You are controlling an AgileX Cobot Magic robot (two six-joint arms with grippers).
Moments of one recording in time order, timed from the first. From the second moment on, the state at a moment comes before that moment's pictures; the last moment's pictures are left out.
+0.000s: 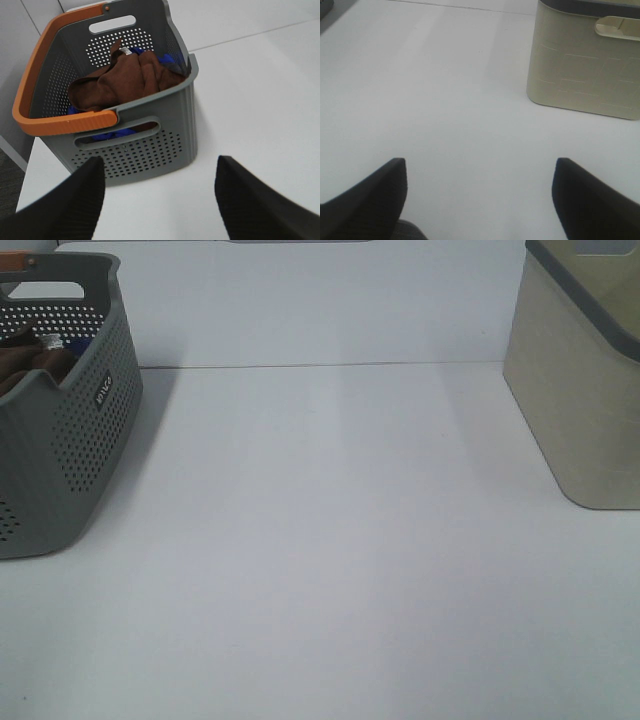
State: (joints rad) left arm -0.10 0.17 -0.52 0.05 0.80 0.09; right arm 0.01 -0.01 -0.50 0.15 1.07 -0.20
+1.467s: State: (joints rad) left arm -0.10 2.00 -1.92 0.39 1.01 -0.11; right arm 0.01 -0.01 -0.50 0.15 1.07 -0.20
